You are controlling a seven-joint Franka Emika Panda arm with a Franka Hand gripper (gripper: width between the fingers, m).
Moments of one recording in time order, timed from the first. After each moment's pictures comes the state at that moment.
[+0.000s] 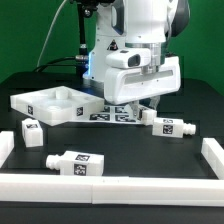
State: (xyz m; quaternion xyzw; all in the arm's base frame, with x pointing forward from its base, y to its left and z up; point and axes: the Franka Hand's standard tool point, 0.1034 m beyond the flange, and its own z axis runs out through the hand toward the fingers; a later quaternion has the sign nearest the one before) arm 0.358 0.057 0.008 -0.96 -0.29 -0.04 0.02
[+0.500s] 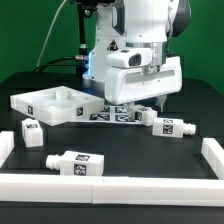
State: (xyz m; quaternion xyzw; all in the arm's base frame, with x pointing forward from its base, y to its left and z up) arm 0.375 0.059 0.022 -0.95 -0.32 -0.03 0.02
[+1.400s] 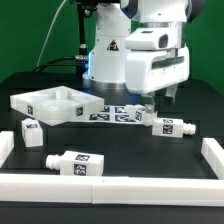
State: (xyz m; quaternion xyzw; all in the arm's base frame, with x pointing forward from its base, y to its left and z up) arm 0.443 0.087 0.049 -0.89 -0.45 -0.06 0.00
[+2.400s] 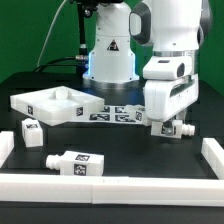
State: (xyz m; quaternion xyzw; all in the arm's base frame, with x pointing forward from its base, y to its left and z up) arm 0.438 0.110 0.006 -0.88 -0.47 -0.07 0.02
